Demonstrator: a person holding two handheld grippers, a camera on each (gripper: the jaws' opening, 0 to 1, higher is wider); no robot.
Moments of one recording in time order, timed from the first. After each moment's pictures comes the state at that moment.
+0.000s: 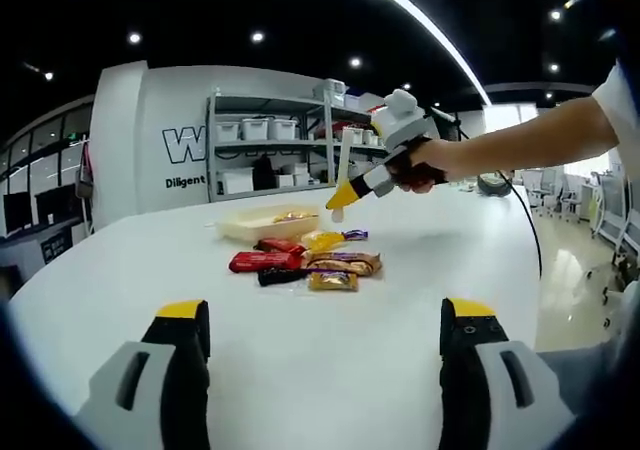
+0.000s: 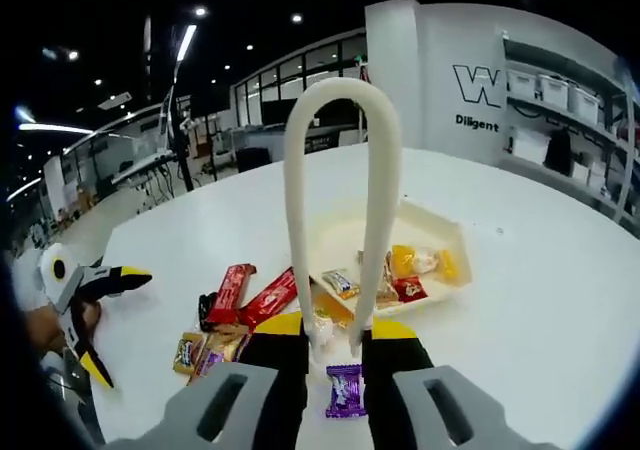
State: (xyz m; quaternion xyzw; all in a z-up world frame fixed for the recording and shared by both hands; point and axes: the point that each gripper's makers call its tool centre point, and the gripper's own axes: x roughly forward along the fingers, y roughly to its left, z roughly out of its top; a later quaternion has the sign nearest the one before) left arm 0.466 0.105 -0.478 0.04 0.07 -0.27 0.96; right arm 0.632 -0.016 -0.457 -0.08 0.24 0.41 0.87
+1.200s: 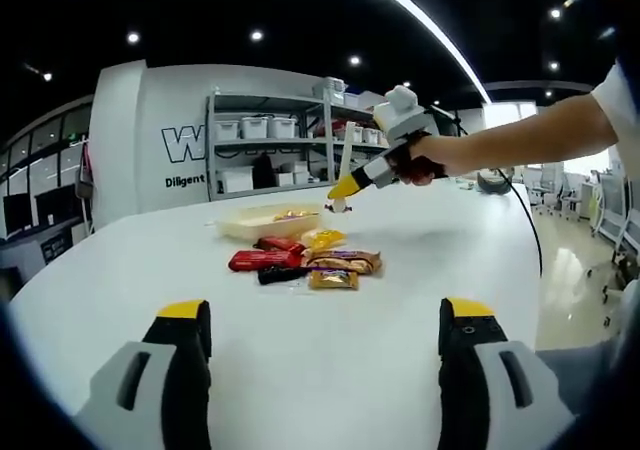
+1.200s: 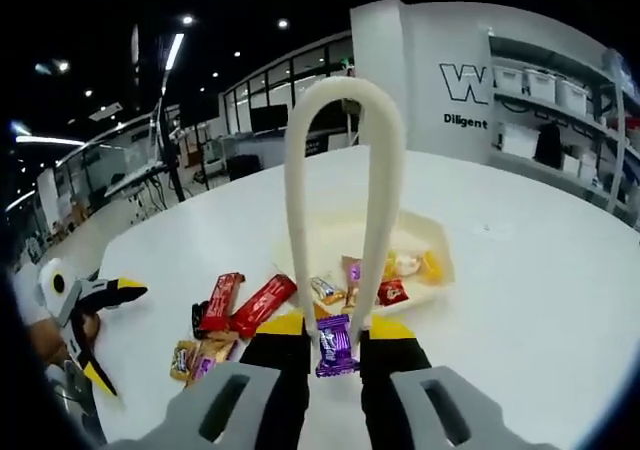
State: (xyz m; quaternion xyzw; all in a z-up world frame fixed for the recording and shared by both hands) left arm 0.465 0.105 -0.478 0.05 0.07 -0.26 0.96; right arm 0.651 -0.019 -0.440 -0.07 0.24 0.39 0.89
